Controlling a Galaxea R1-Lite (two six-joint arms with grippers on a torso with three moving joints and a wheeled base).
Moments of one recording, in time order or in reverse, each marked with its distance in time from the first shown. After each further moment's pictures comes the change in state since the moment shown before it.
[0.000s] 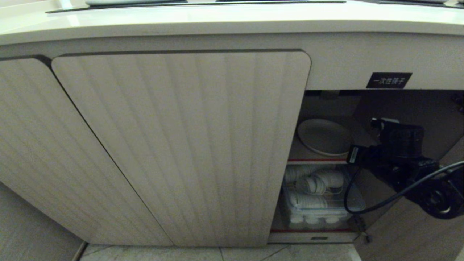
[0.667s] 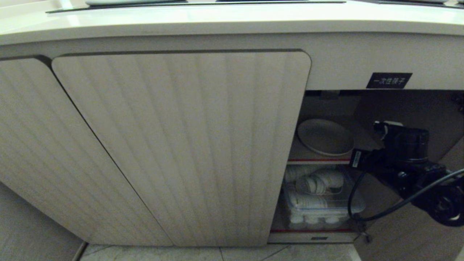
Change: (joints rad) left arm 0.000 0.000 0.000 0.000 0.000 0.000; right arm 0.008 -0.038 0.056 -0.001 0.001 -0.002
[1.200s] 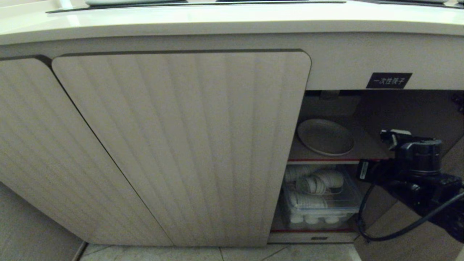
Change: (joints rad) left arm 0.000 0.000 0.000 0.000 0.000 0.000; right arm 0.012 -0.077 0.120 0.000 0.005 -0.008
